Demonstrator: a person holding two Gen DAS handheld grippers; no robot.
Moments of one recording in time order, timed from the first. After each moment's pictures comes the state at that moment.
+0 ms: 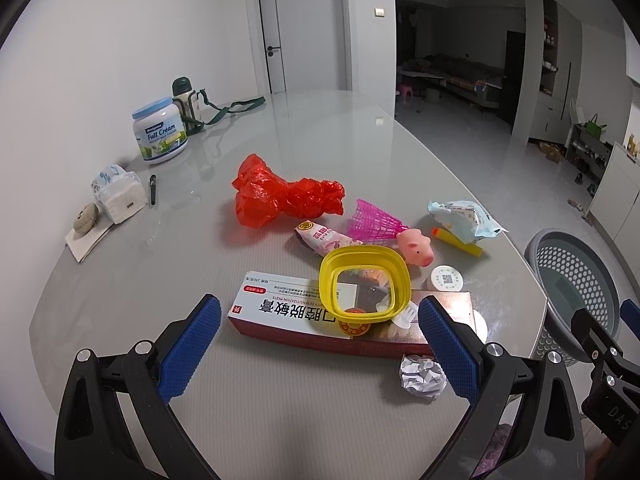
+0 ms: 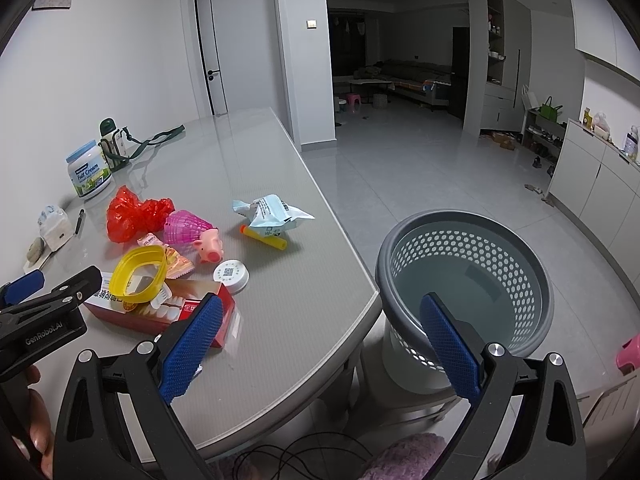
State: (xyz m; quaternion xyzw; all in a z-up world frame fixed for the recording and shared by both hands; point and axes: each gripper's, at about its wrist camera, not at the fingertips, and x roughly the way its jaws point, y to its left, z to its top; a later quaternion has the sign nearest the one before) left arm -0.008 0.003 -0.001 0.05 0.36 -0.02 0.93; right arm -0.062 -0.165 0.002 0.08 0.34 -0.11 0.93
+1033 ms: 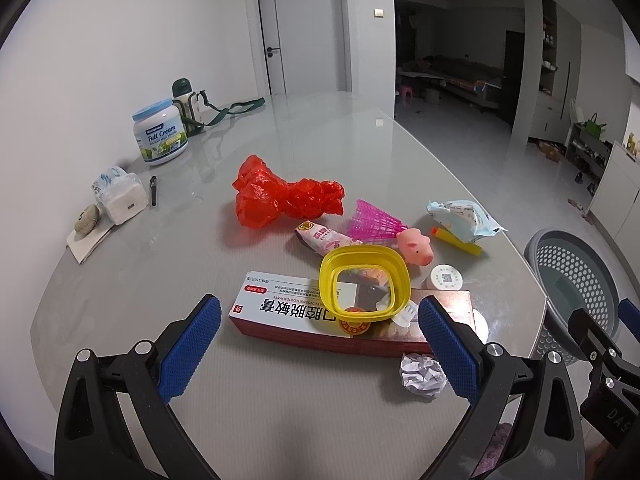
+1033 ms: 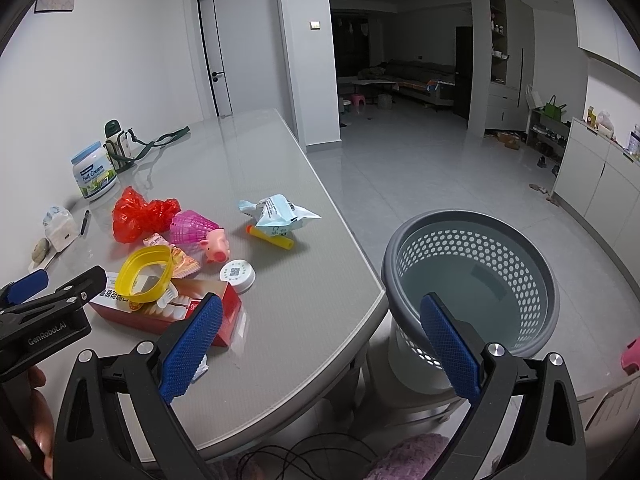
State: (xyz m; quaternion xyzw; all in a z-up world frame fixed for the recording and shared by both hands) left arm -0.012 0.004 0.002 0.05 0.36 -0.02 0.93; right arm -0.061 -0.166 0.005 0.08 0.34 -0.09 0.93
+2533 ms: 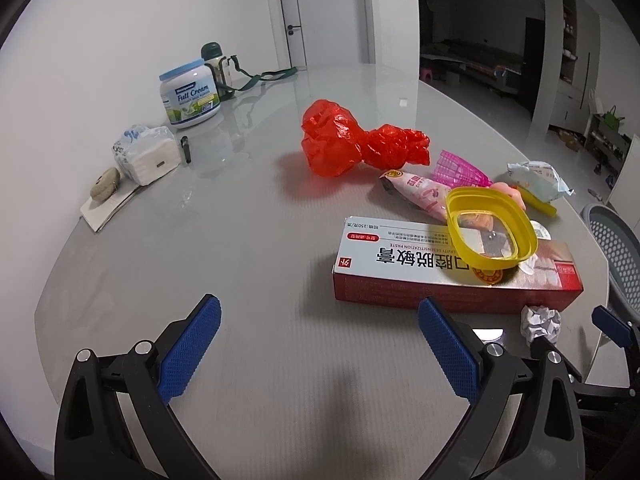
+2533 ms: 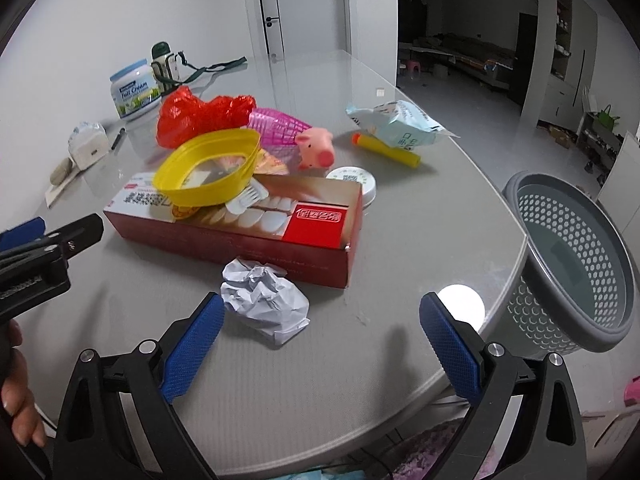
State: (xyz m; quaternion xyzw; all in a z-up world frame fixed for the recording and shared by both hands) left arm -0.002 0.086 -0.047 0.05 0.39 0.01 0.92; right arm -0.019 -0.076 -0.073 0.04 0.41 0.00 0.91
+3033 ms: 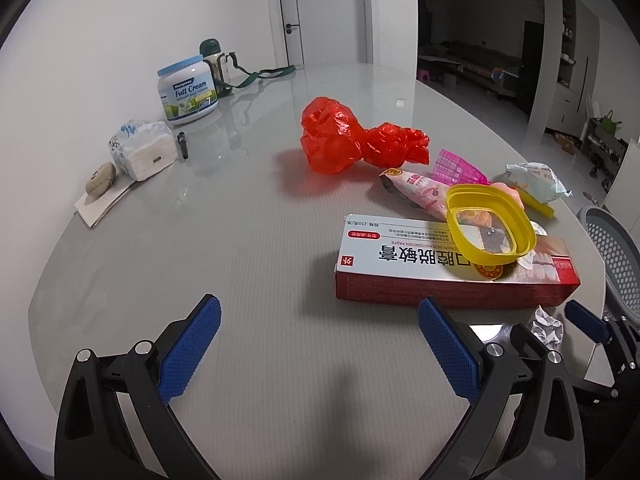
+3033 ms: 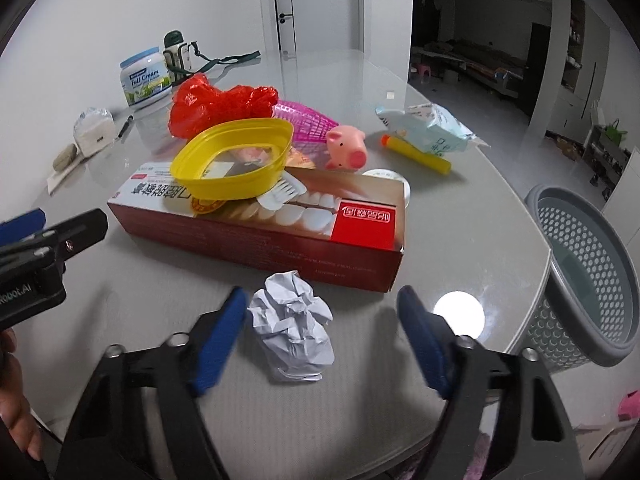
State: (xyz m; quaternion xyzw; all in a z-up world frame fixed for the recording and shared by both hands) left arm -0.002 0.090 -0.049 0.04 0.39 0.00 0.92; right arm -0.010 -0.059 -0.077 0.01 0.41 0.01 0.91
